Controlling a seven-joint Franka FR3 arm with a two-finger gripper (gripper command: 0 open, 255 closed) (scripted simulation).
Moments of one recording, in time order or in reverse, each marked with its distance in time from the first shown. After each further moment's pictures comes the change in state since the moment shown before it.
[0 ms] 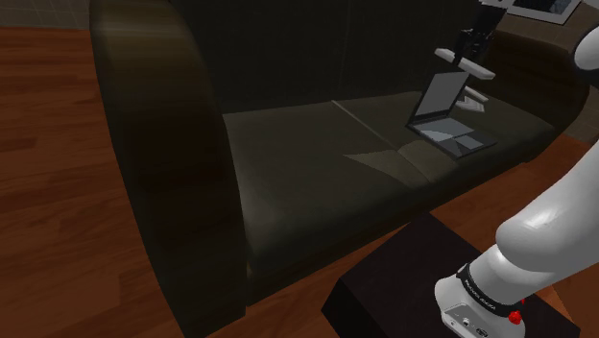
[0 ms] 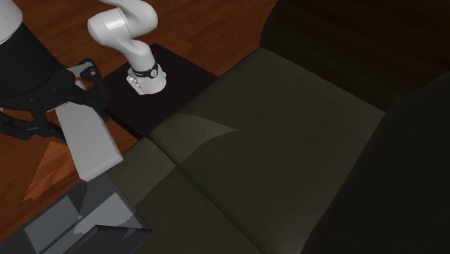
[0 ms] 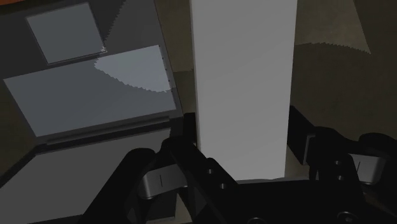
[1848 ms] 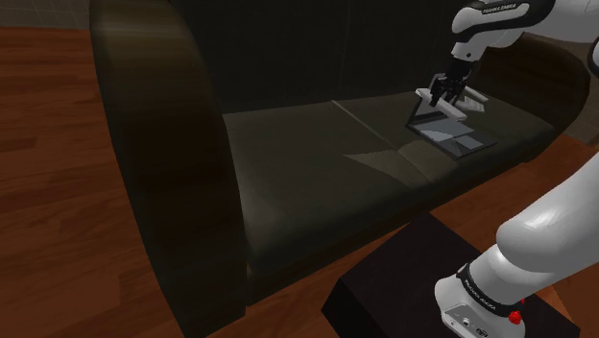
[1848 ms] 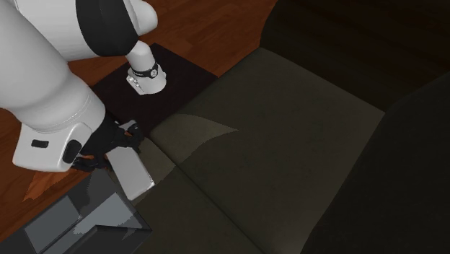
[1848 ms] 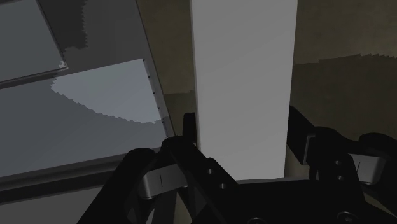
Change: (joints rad) arm 0.012 -0.064 0.007 -0.459 -0.020 0.398 0.016
